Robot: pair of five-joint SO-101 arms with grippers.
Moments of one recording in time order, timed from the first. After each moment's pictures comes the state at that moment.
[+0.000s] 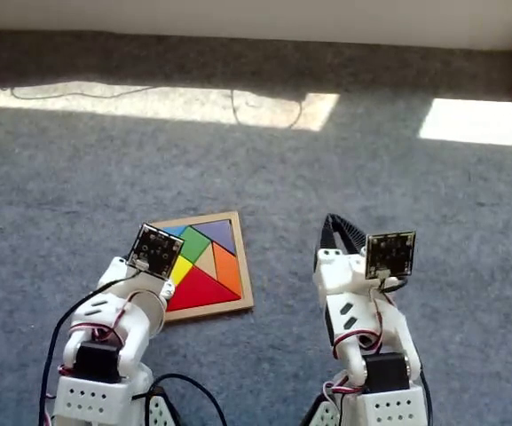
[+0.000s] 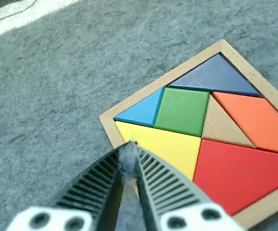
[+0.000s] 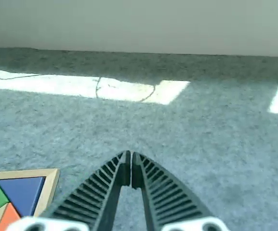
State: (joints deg) left arm 1.5 -102.1 96.0 57.0 -12.3; right arm -12.8 -103.6 95.9 31.6 0.2
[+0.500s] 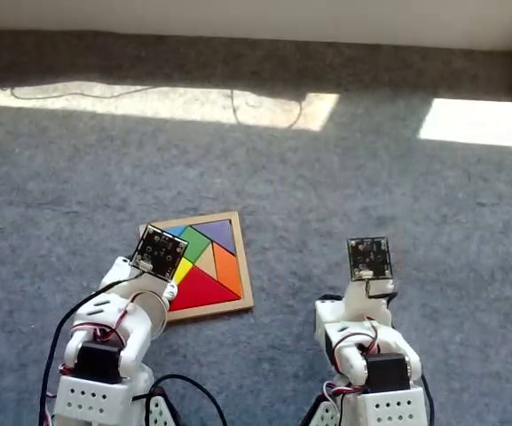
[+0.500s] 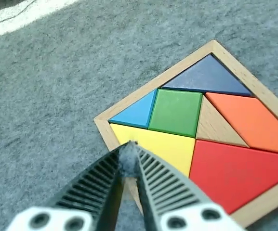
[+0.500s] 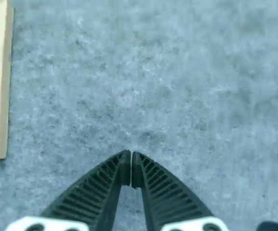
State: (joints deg) left arm 3.2 -102.1 96.0 57.0 -12.3; right arm -12.3 -103.6 95.9 69.0 0.5
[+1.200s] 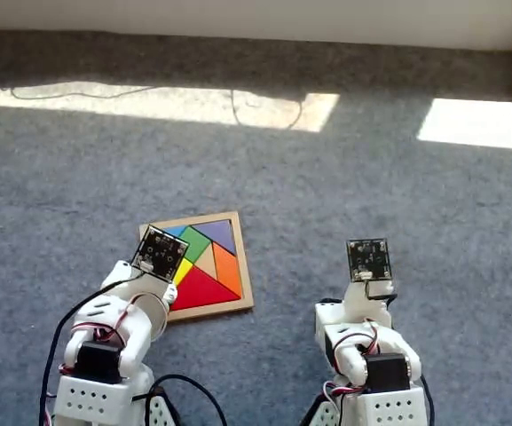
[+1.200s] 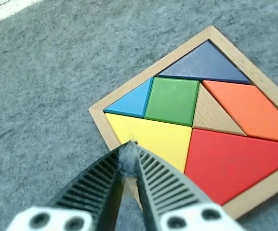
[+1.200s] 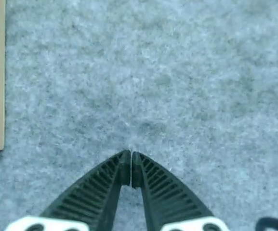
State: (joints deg) left arm 3.2 -102.1 96.0 59.6 -12.3; right arm -12.3 -103.6 95.9 70.1 0.5
